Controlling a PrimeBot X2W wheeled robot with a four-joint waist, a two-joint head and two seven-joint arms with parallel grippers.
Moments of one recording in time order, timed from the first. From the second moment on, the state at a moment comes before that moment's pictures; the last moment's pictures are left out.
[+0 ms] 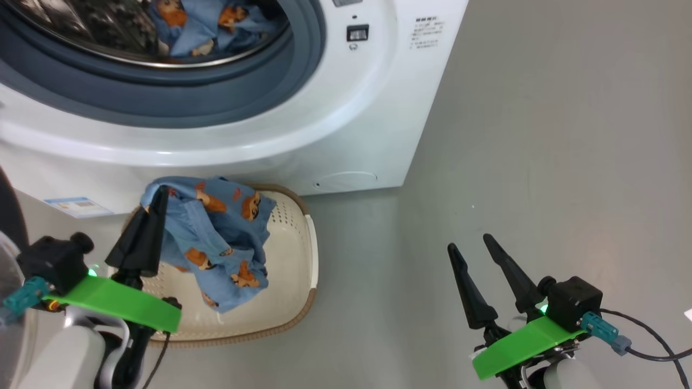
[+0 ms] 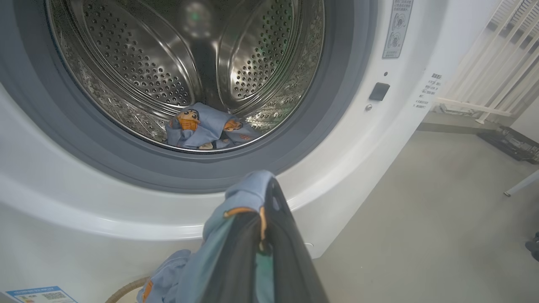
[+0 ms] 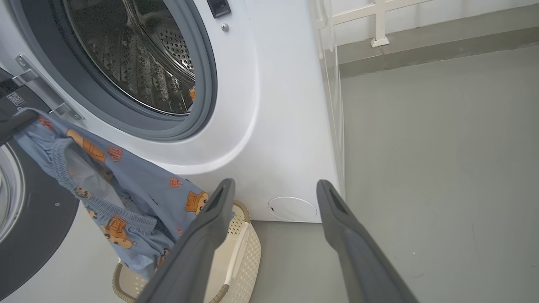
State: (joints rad) left arm -0.35 0.38 -0.35 0.16 -0.68 -0.13 -0.26; right arm -0.16 -0.05 0.19 0.20 0.32 0.13 -0.26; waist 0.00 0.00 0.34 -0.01
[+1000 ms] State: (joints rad) left arm -0.08 0.32 -0.18 0.06 -0.45 -0.05 -0.26; right arm -0.03 -0.05 0.15 0.24 0.32 0.13 -0.26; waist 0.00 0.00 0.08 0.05
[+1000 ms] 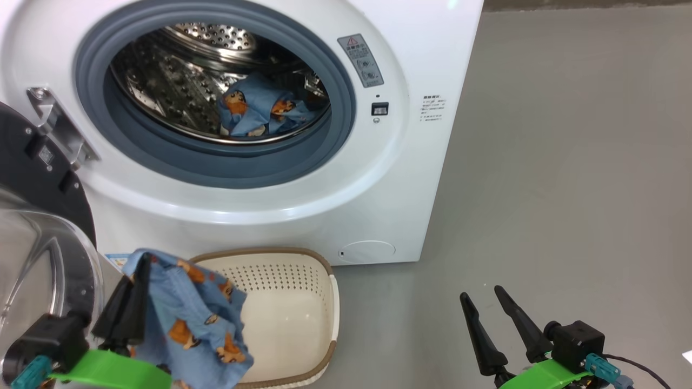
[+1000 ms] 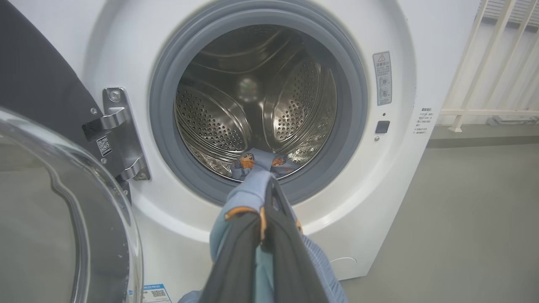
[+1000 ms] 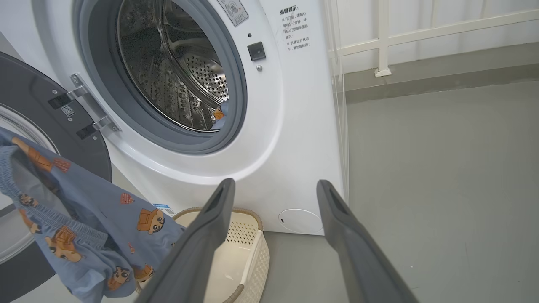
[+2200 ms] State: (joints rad) left arm 0.08 0.18 0.00 0.04 -0.37 -0.09 -0.26; right arm 0.00 -0.05 0.17 0.24 0.32 0.13 -0.26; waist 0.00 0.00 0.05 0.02
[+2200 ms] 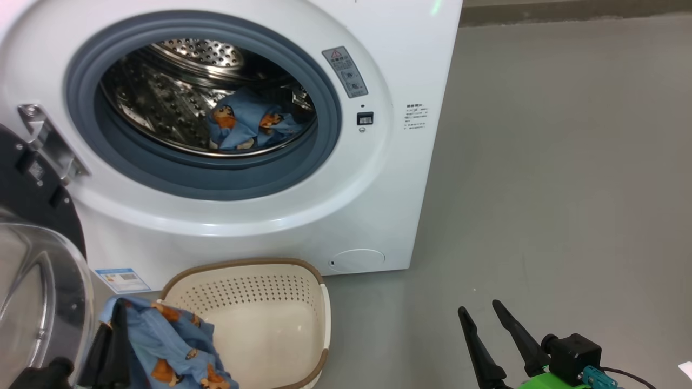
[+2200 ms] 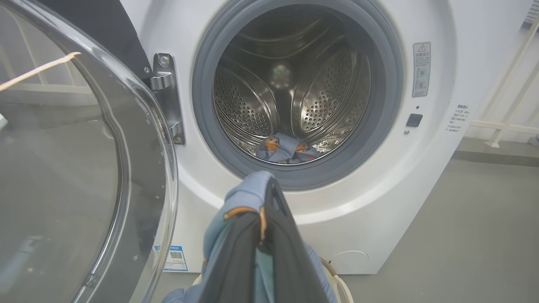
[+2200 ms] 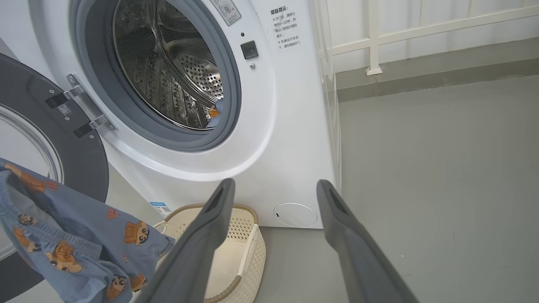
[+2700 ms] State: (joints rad) left arm -0.10 0.17 -0.02 0.10 -0.36 -0.12 -0.26; right arm 0.00 -0.05 0.18 0.22 0.32 0.13 -0.26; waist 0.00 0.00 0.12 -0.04
